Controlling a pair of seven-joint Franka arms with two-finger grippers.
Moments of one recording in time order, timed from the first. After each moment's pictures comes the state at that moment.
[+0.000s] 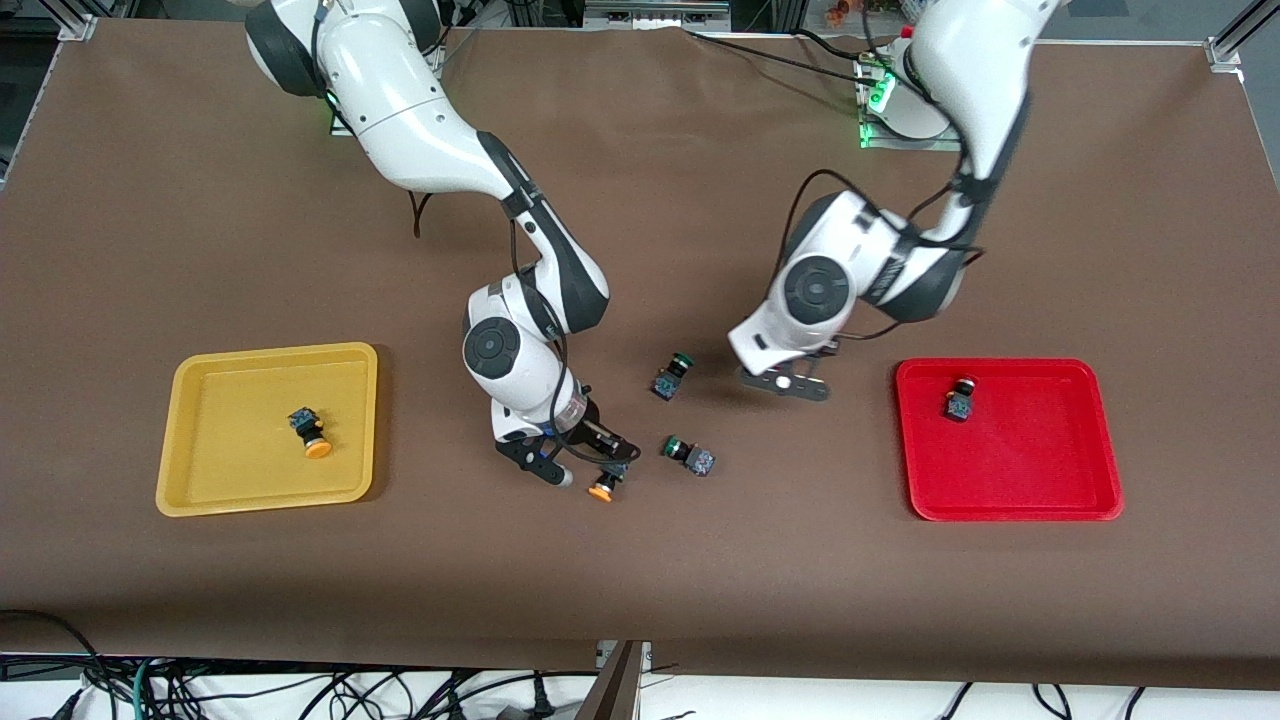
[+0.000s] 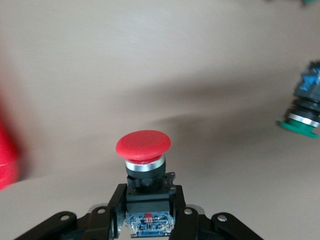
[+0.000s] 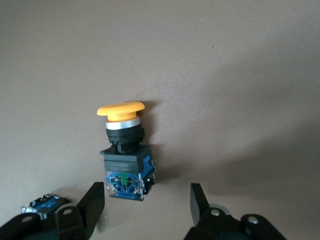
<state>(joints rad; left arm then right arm) -0.35 0.50 -0.12 -1.69 0.06 1.95 -0.29 0.63 1.04 -0.09 -1.15 0.37 2.46 0.88</state>
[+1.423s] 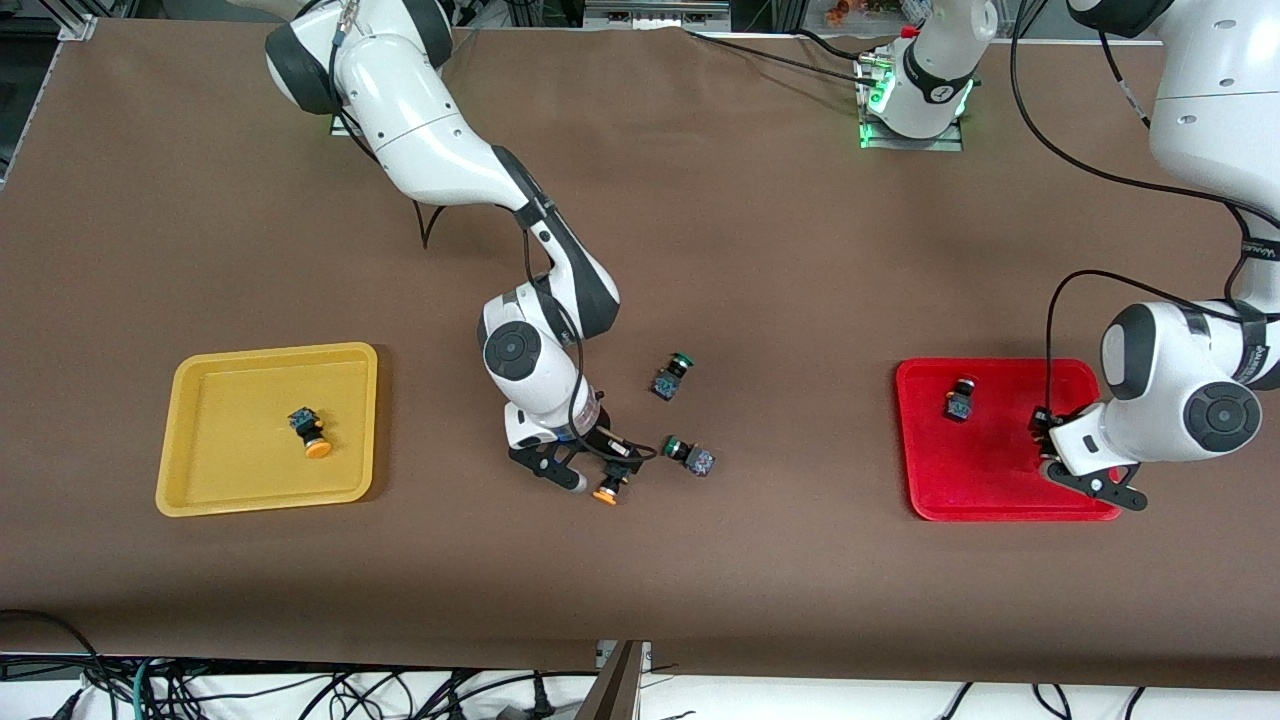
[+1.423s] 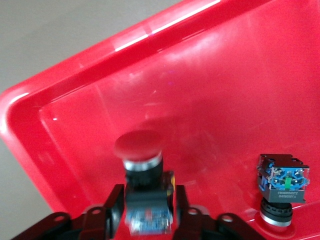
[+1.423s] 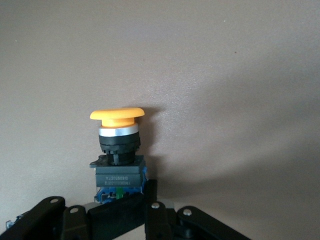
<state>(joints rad) 0.23 0.71 -0.13 -1.53 0.25 2.08 0.37 0.64 1.10 -0.10 -1.07 0.31 2.48 0.89</state>
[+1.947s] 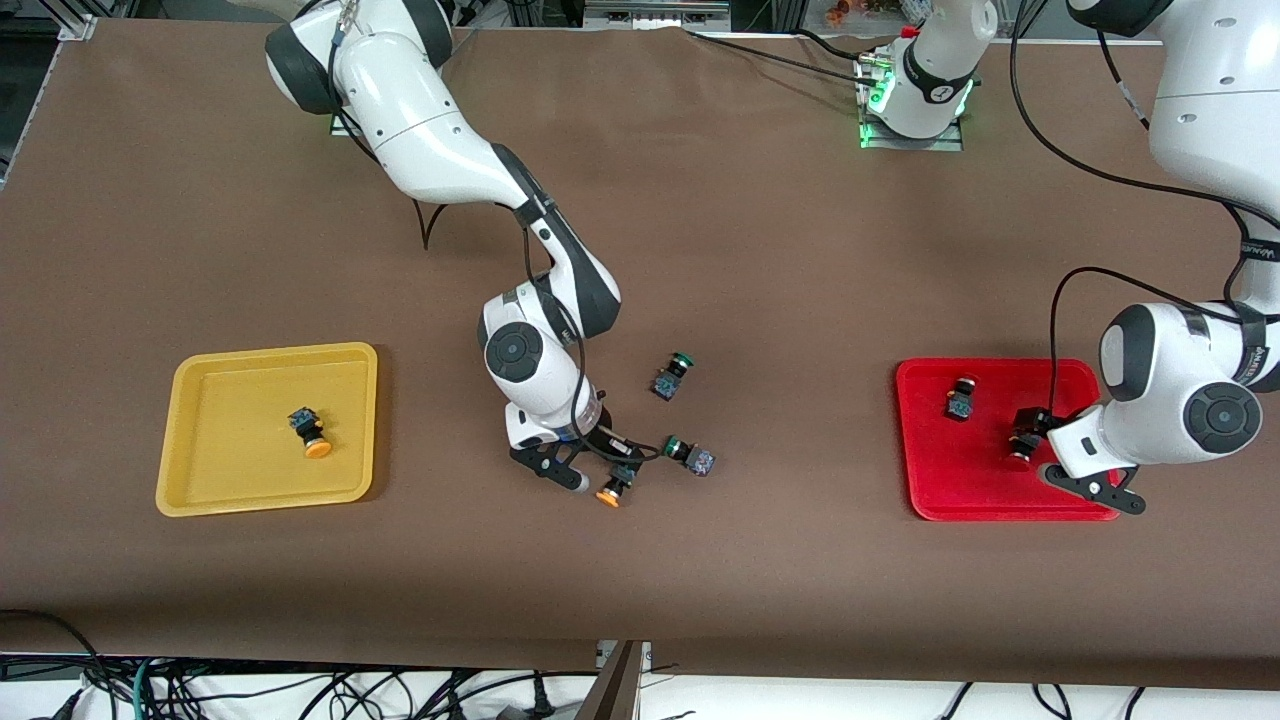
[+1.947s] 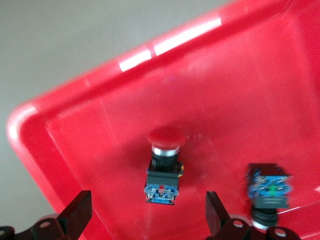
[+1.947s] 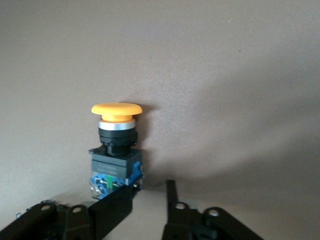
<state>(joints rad) 0.23 0.68 -0.16 -1.50 0.25 2.07 0.36 0.64 1.10 -0.10 -1.05 0.31 2.44 0.90</state>
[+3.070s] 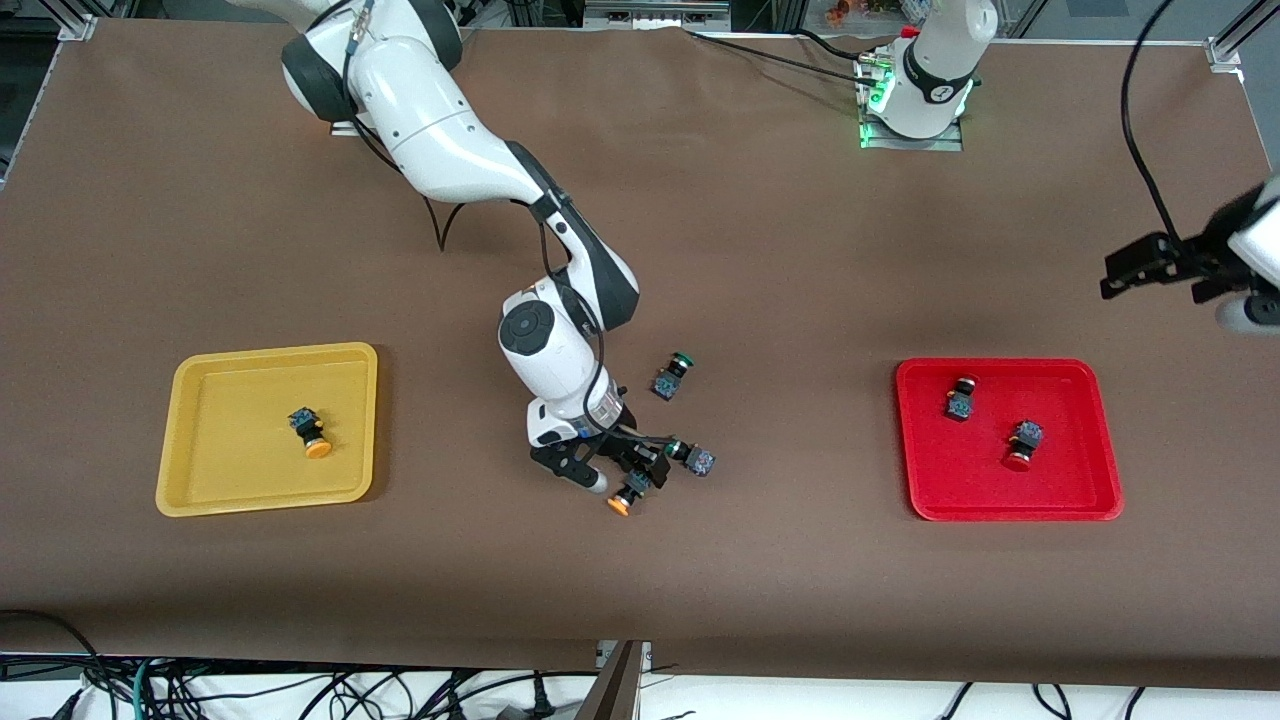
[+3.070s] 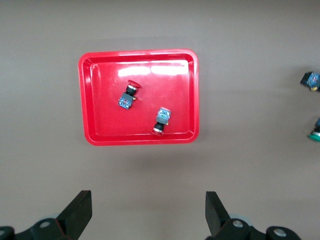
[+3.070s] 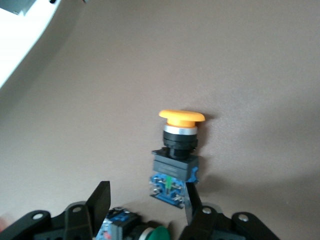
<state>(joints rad) 0.07 0.07 -0.08 -1.53 0.03 1.60 -0.01 0.67 1.17 -0.08 -0.97 0.31 2.66 0.94</state>
